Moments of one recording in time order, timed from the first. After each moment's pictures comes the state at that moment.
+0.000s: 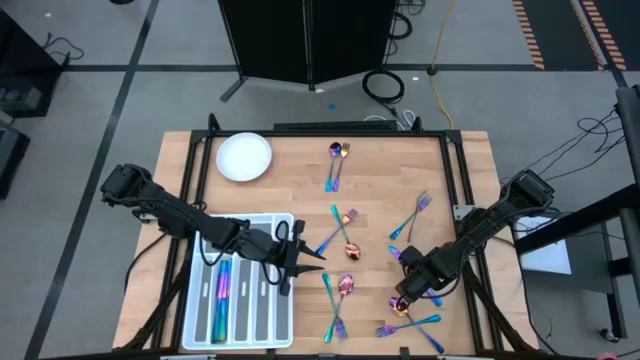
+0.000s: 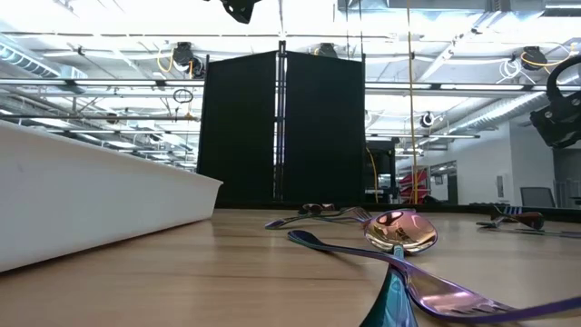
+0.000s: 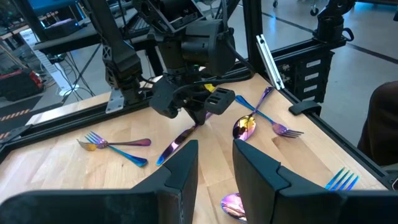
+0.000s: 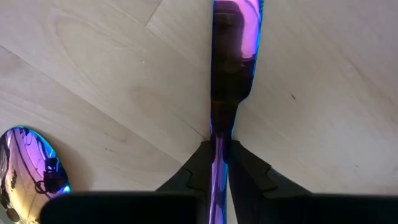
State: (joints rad) left arm -0.38 1.51 0.88 0.37 -0.18 0.19; right arm 0.68 1.57 0.78 -0.77 -0.08 1.60
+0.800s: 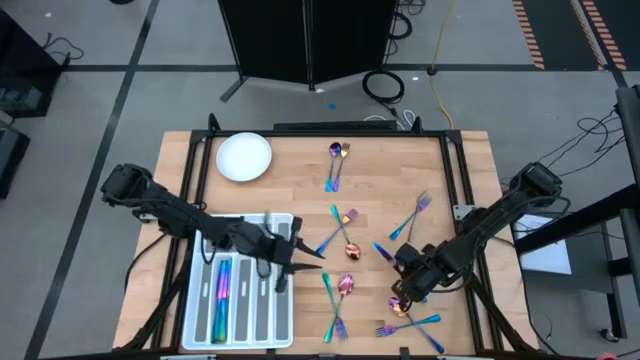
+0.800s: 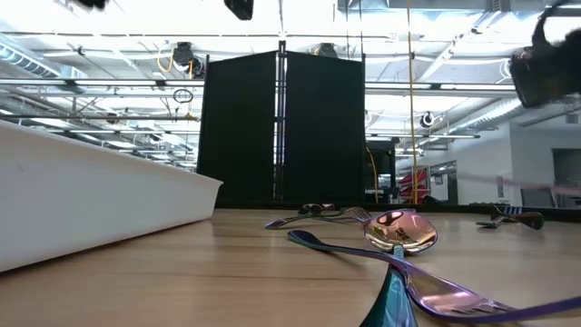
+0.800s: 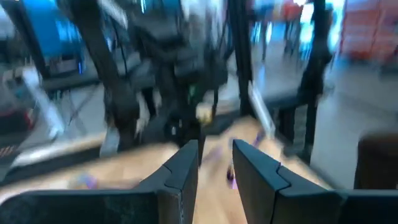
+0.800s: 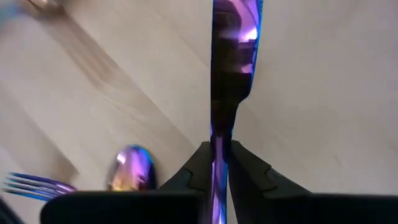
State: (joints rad) left arm -0.36 1.51 0.76 0.73 -0.09 0.19; right arm 0.68 1.45 0.78 -0.66 0.13 1.50
